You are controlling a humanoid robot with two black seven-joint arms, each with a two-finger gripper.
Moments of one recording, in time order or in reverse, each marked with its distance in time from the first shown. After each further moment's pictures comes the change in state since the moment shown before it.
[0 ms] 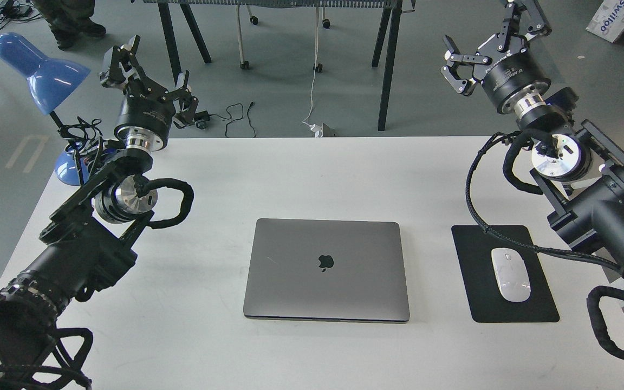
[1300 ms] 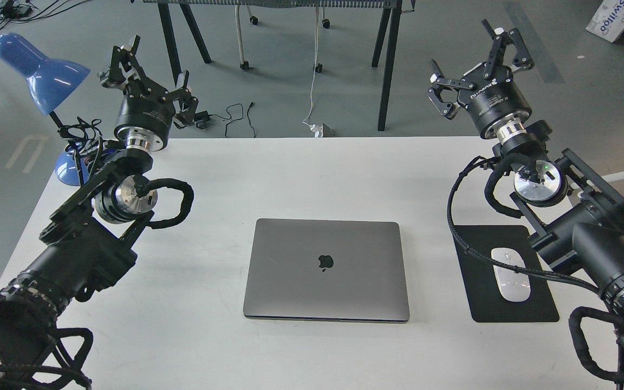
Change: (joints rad) left arm 0.000 0.000 0.000 0.000 0.000 0.000 0.000; right arm -0.073 0.063 0.033 0.012 0.057 0.017 0.004
